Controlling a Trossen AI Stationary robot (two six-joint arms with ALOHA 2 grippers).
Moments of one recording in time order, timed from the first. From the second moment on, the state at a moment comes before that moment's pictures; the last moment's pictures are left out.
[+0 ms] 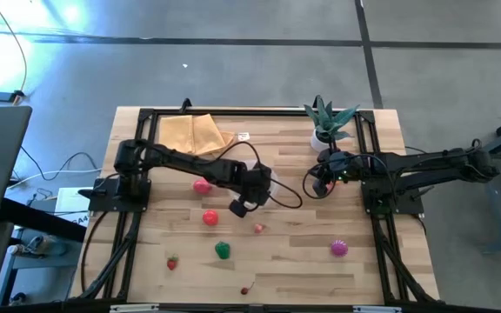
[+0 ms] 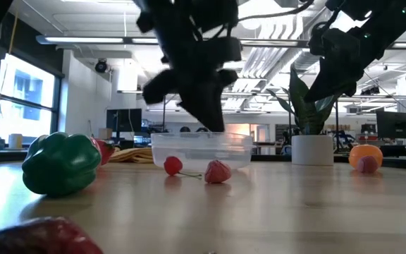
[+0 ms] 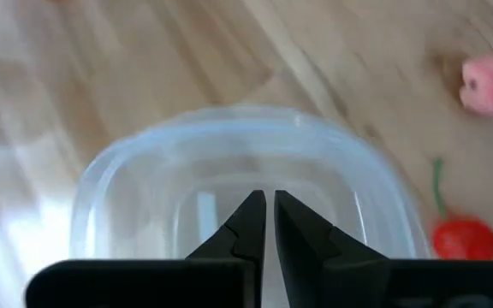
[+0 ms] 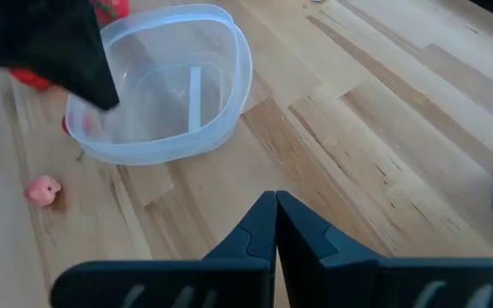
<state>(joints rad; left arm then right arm) 0.08 1.95 1.42 -0.56 -0.10 0.62 -0.05 0.90 0.54 -0.38 0.22 0.46</state>
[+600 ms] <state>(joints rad) 0.08 1.81 1.57 -1.03 -0.30 0.58 -0.05 0.90 0.54 -0.38 0.18 0.46</state>
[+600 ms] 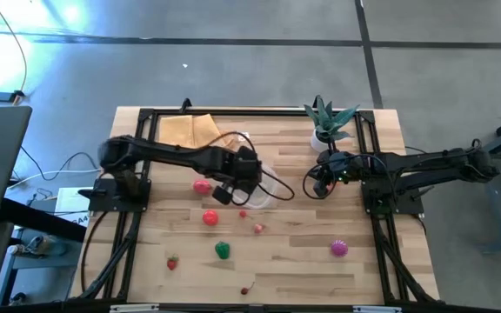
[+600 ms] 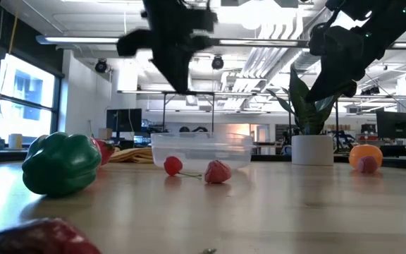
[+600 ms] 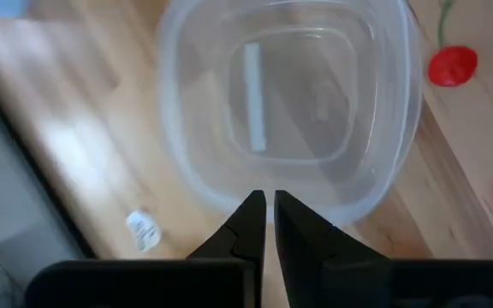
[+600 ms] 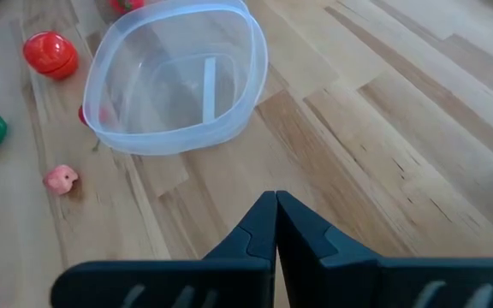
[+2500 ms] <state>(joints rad) 0.08 0.77 0.54 -0.29 -0.15 0.47 -0.19 0.89 1.07 -1.35 0.34 0.96</state>
